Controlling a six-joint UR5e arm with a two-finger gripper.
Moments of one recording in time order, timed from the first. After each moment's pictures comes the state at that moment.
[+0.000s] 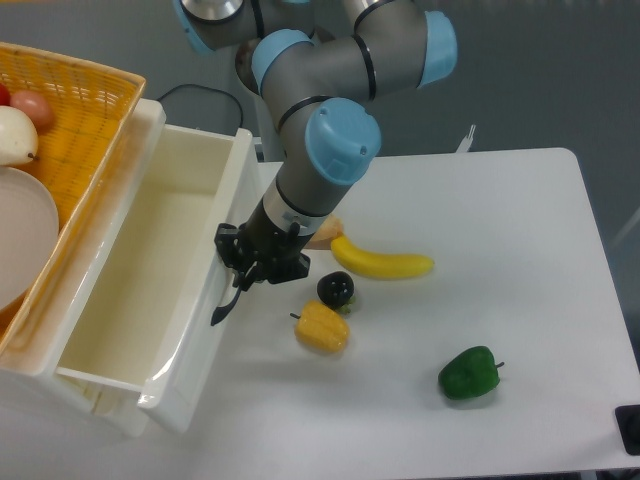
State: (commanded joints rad) arm 2.43 -1.85 -1.55 -1.36 1.09 0.56
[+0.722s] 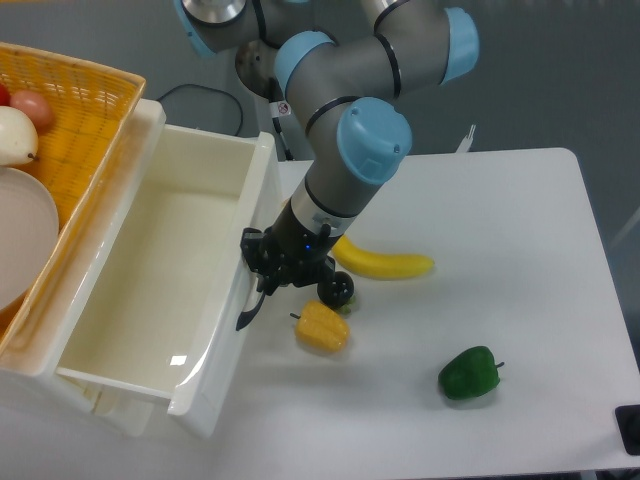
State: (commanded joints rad) arm 2.48 -1.86 -1.53 -1.37 1.08 0.56
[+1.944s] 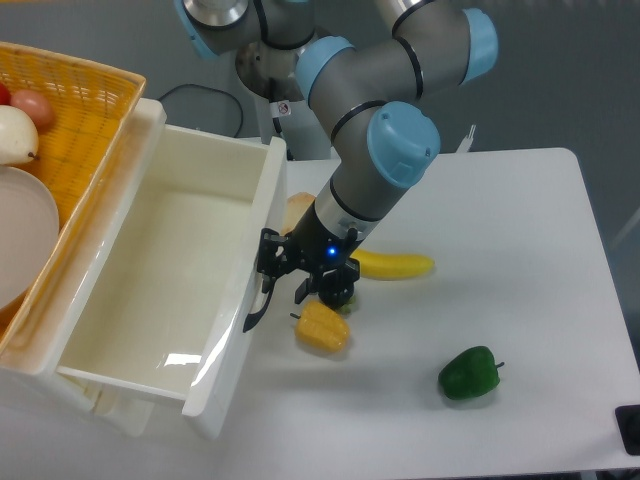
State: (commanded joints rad) arm 2.50 -1.88 -1.52 -1.37 1.05 0.56
